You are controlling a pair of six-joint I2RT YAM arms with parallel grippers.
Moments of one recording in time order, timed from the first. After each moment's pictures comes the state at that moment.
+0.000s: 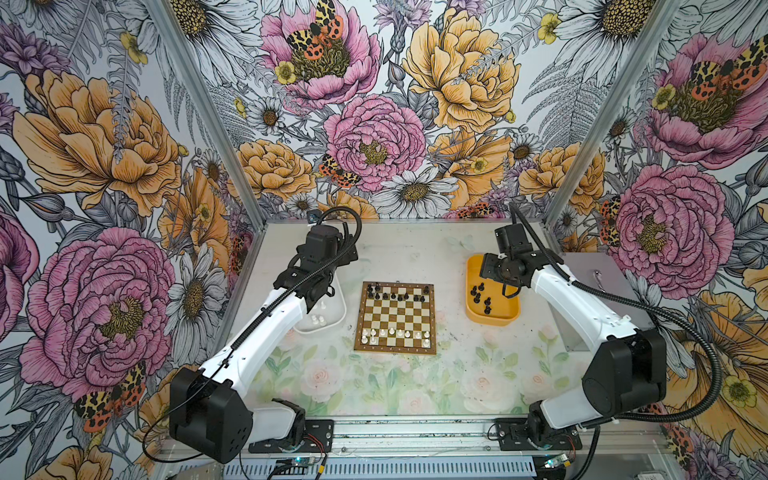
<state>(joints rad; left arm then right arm) -0.40 1.31 1.15 -0.34 -0.39 -0.40 0.23 1.51 1.27 -0.80 0.12 0.47</state>
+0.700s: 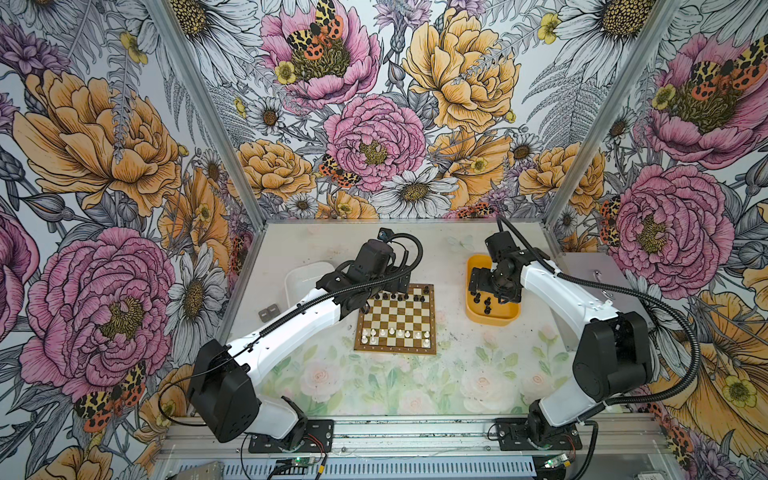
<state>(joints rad) -0.70 1.43 1.22 -0.42 -0.21 -0.28 0.24 1.60 1.29 -0.94 0.04 0.49</state>
